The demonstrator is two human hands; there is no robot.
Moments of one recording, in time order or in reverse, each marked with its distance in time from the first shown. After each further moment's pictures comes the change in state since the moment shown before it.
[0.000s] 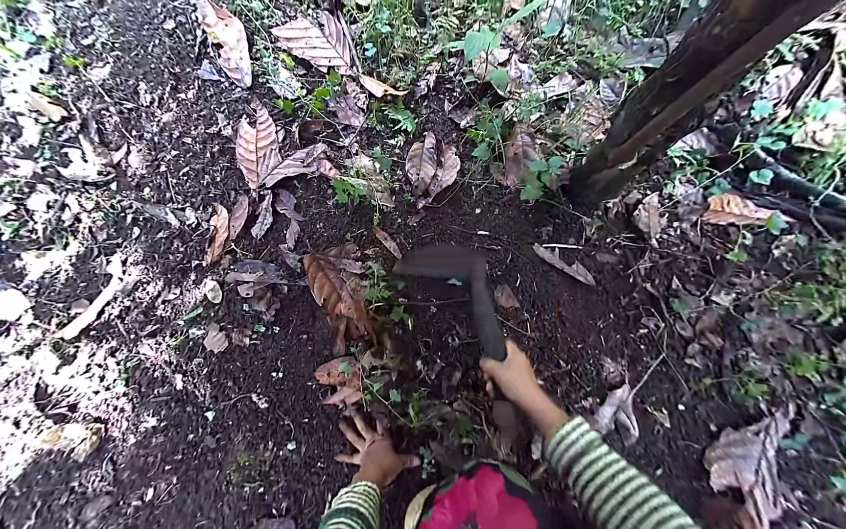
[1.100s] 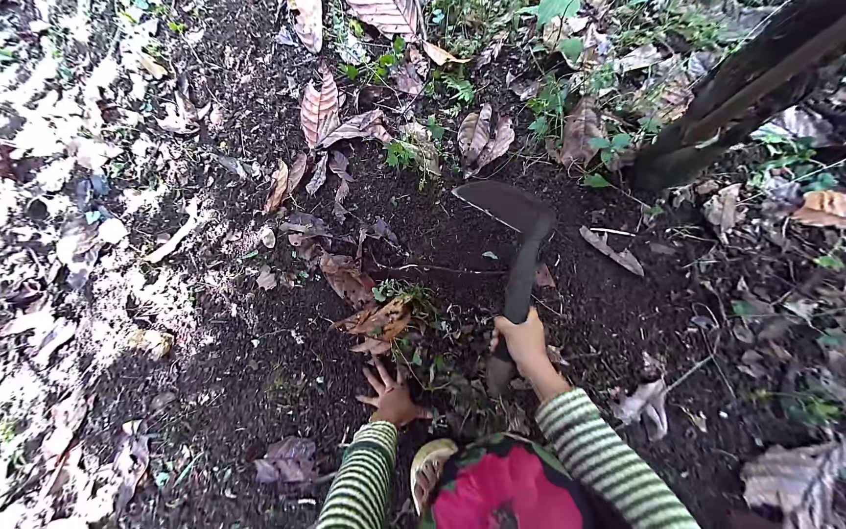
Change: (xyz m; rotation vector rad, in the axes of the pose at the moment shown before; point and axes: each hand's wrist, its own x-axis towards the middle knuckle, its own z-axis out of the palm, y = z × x) left_hand -0.007 0.000 0.005 -0.054 0.029 0.017; right_hand -0.013 -0.009 0.030 0.205 0.050 -0.072
